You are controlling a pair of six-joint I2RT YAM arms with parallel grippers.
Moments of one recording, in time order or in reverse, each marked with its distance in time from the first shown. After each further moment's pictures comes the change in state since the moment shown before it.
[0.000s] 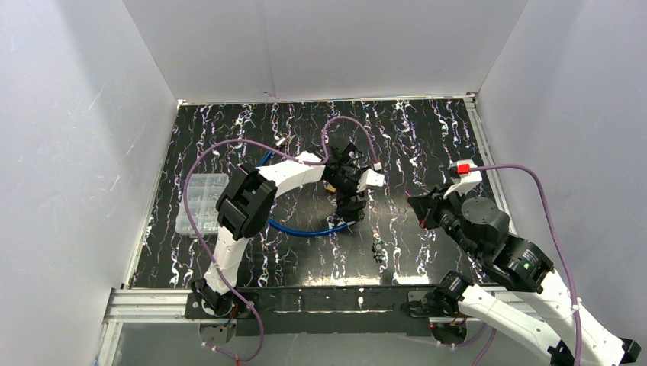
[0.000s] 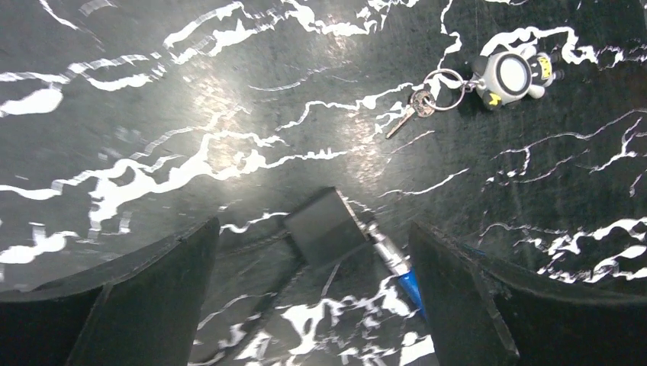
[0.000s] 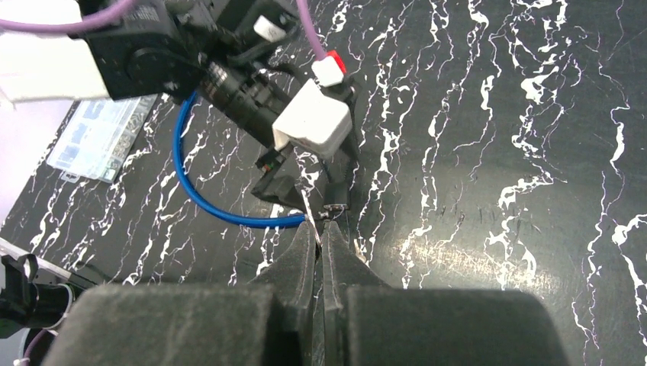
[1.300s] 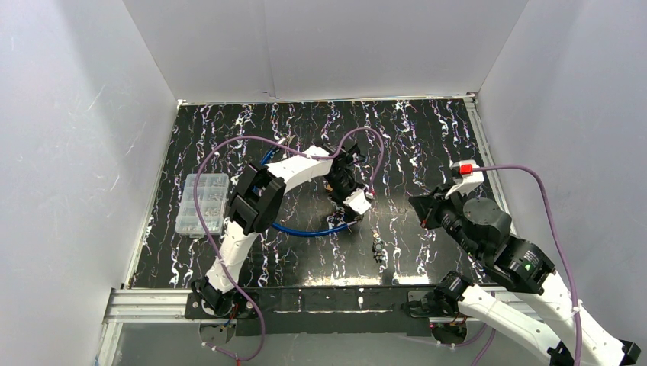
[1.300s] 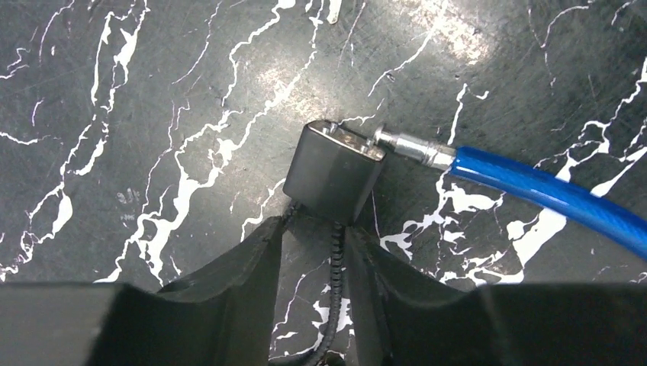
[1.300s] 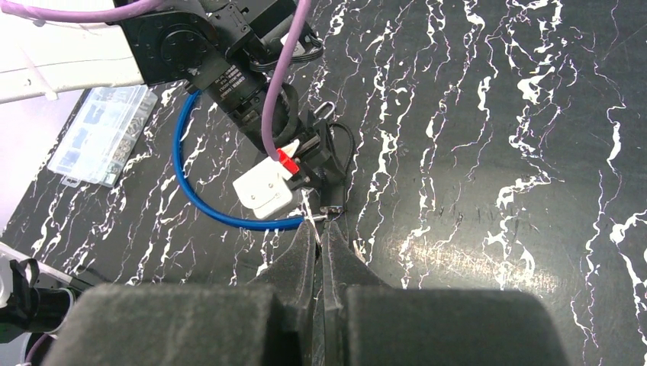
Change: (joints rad) left arm 0.002 0.122 0.209 -0.385 -0.106 0.895; right arm -0.013 -0.004 -0.001 -0.001 -0.002 0.003
